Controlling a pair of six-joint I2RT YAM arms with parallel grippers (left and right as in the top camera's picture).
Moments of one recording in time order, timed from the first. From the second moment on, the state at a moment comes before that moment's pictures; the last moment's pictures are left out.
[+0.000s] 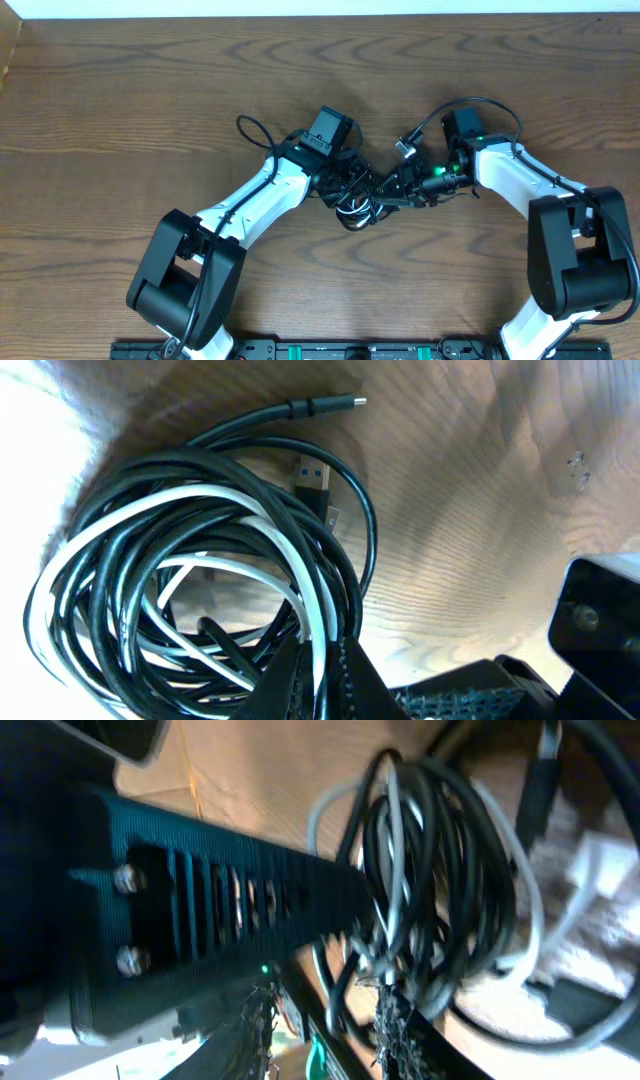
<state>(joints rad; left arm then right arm) -0.55 1.79 1.14 -0.46 0.46 -1.25 0.20 1.86 1.05 -0.64 -1.08 0.25</state>
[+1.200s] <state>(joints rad) -0.54 1.79 1.12 -0.48 0.46 -1.32 0.29 1.86 1.05 -0.63 -0.89 0.35</state>
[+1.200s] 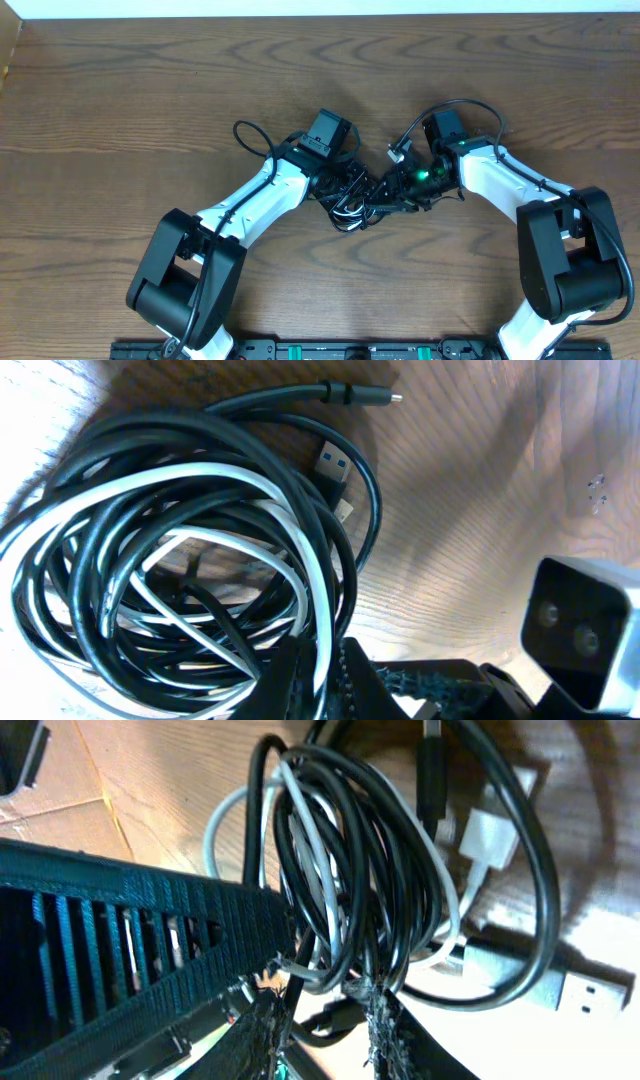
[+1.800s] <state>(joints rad) -0.54 1.79 1.12 -0.47 0.48 -1.33 0.31 1.86 1.05 -0.64 -0.98 0.32</state>
